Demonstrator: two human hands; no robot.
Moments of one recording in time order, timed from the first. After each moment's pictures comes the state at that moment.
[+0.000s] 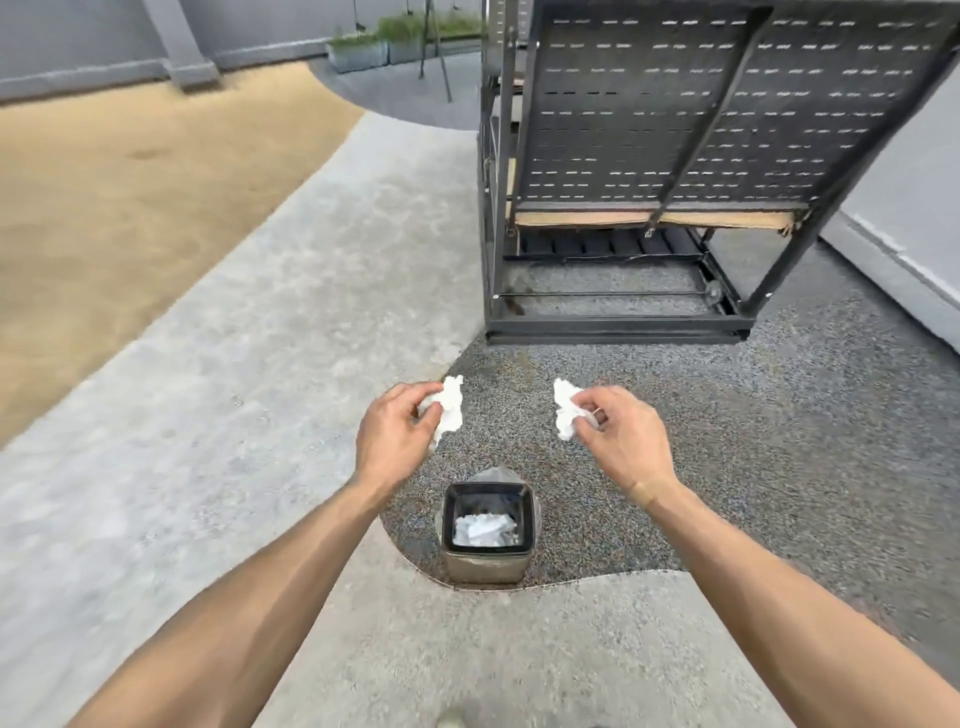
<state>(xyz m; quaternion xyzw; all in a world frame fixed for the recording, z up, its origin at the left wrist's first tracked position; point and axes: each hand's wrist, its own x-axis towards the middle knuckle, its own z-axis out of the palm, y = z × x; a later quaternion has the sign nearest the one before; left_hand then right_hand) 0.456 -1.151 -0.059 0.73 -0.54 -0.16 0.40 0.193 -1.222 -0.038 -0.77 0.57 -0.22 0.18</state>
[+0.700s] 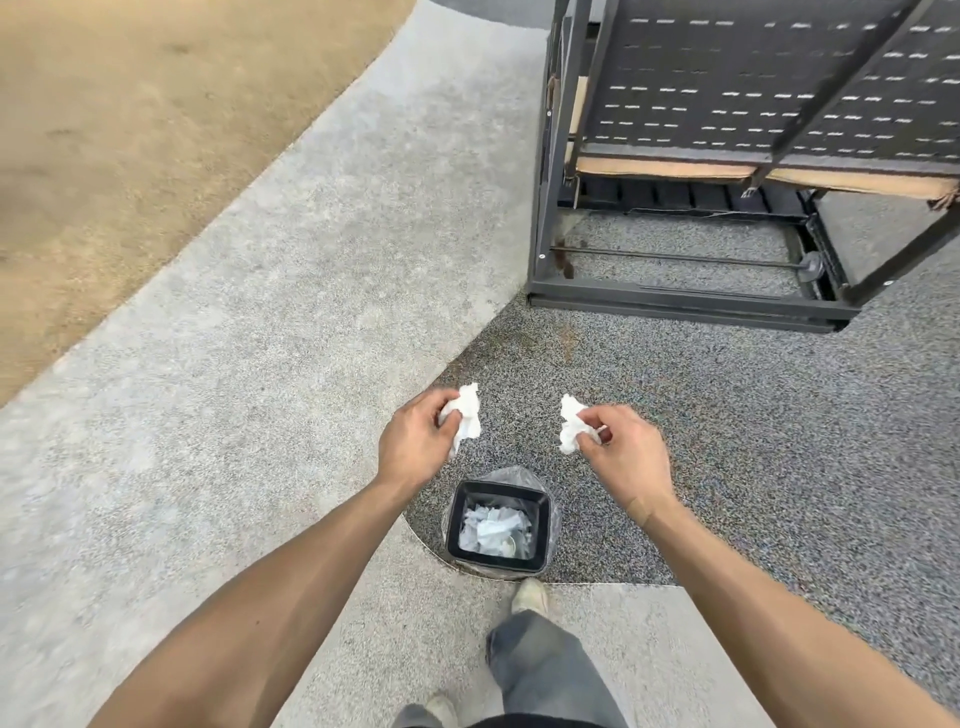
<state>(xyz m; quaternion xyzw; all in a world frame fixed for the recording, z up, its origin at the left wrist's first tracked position) 0.473 -1.284 -0.127 0.81 -0.45 -0.24 0.28 0.236 -1.372 -0.119 -0.76 0.57 -0.13 0.28</state>
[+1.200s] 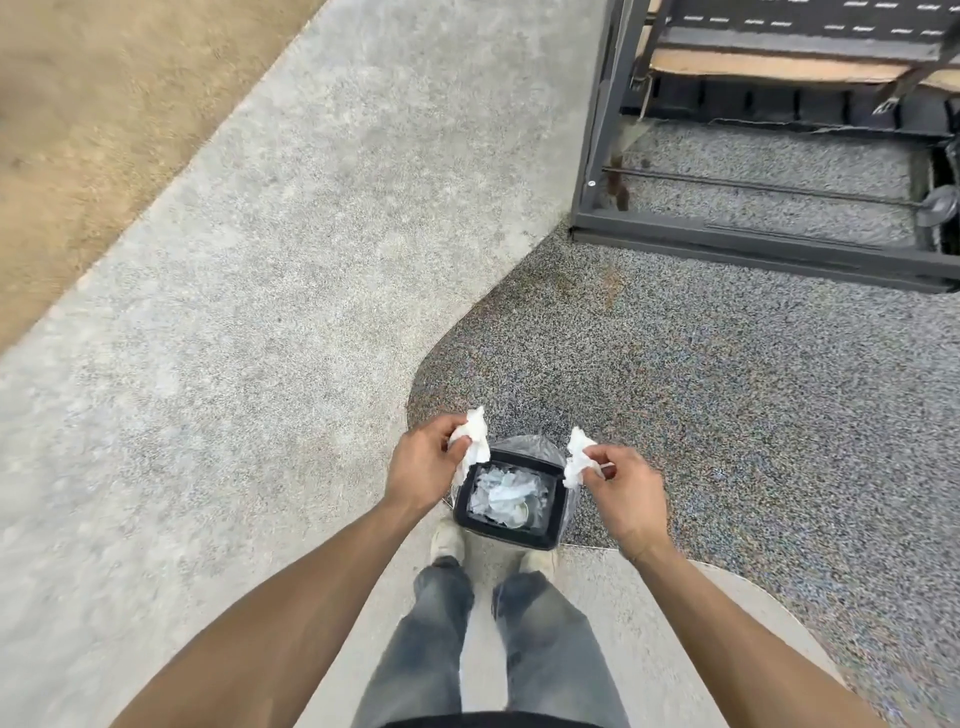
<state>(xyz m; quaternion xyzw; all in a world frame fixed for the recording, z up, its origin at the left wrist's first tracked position) 0.476 -1.314 -0.216 0.83 -0.39 -0.33 0.21 0.248 -1.408 -0.226 -0.69 0.61 -0.04 0.39</state>
